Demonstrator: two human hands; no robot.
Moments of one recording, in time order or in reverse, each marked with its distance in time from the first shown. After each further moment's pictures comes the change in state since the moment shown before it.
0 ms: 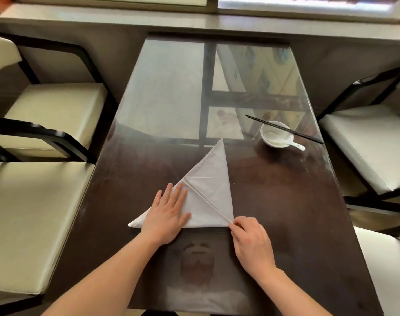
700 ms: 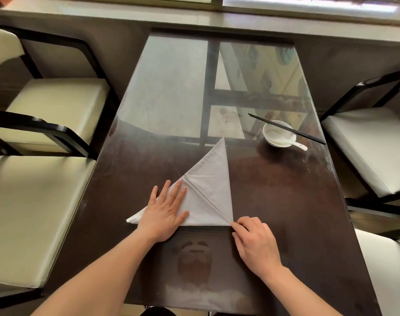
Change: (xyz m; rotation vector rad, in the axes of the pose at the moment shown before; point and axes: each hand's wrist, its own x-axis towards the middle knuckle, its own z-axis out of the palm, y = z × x) left_hand -0.004 -0.009 0.003 0.051 -0.010 0.007; right_hand -0.003 0.014 -0.003 -0.104 -0.011 -0.114
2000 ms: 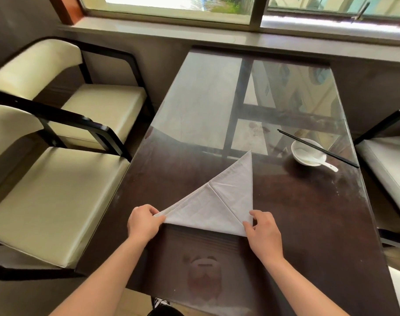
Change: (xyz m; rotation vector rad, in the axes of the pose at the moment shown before) left_hand -0.066 -0.045 -0.025 -0.690 0.214 -0.906; right_hand 0.062 -0.029 -0.003 0.405 -0.203 0.550
